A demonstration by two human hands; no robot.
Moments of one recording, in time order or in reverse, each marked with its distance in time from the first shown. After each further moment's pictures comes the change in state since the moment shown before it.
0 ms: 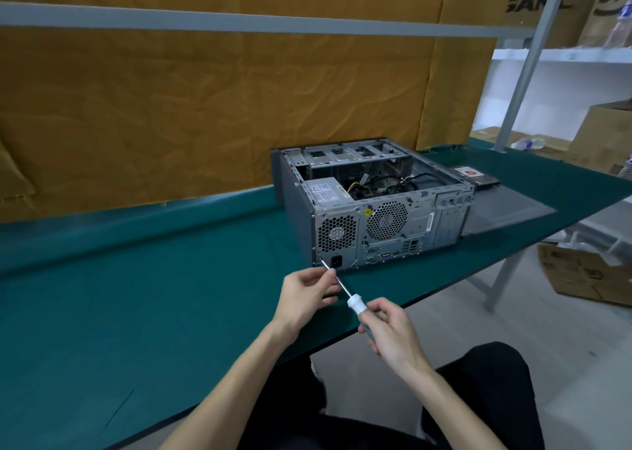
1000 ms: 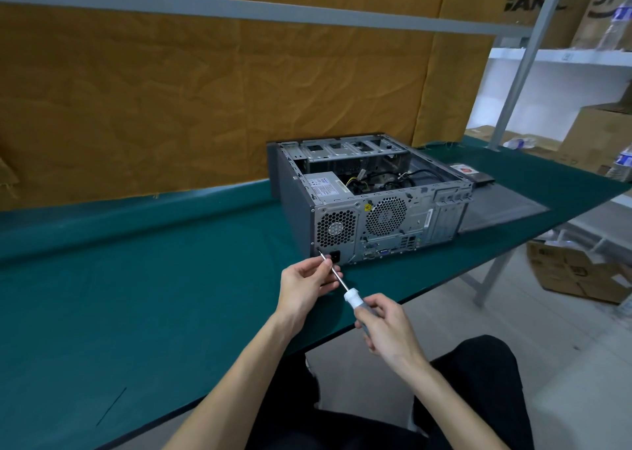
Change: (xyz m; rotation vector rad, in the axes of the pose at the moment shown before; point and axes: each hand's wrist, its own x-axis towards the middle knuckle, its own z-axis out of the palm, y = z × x) left_hand 0.021 -0.013 0.005 -0.193 0.008 0.030; right_hand -0.003 -0.003 0.001 -0.108 0.002 0.038
